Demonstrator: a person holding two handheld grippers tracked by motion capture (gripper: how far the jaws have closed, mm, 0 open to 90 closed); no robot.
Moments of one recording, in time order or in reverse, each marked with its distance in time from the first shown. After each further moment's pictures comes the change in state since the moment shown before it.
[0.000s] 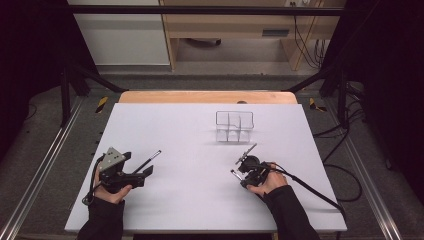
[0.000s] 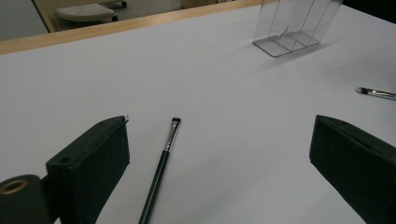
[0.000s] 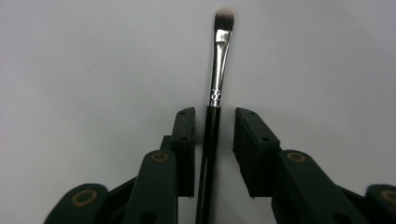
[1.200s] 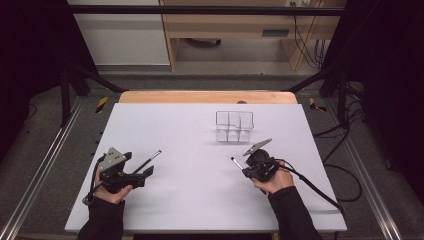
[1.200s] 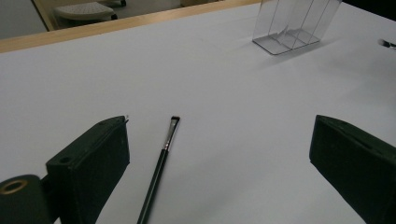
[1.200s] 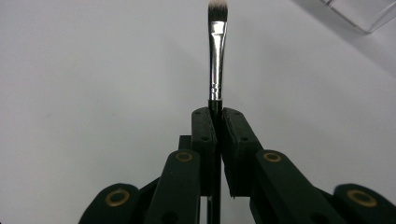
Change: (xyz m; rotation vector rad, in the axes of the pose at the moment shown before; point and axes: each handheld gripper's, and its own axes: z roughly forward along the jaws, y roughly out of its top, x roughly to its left) left arm -0.001 0.000 0.001 0.006 0.000 0.003; right arm -0.004 -0.006 -0.039 -0.228 -0.012 0.072
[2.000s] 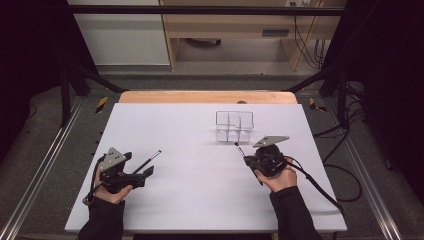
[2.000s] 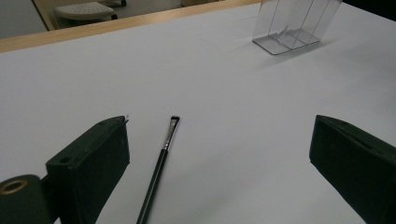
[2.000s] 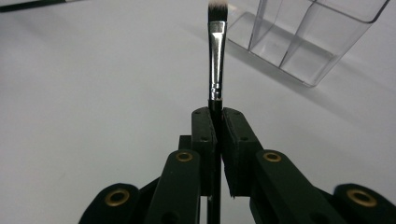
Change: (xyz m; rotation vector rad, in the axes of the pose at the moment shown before) left arm 0.000 0.000 0.000 -0.001 0.001 -0.002; right arm -0.007 0.000 -0.024 -0.255 -0.036 0.083
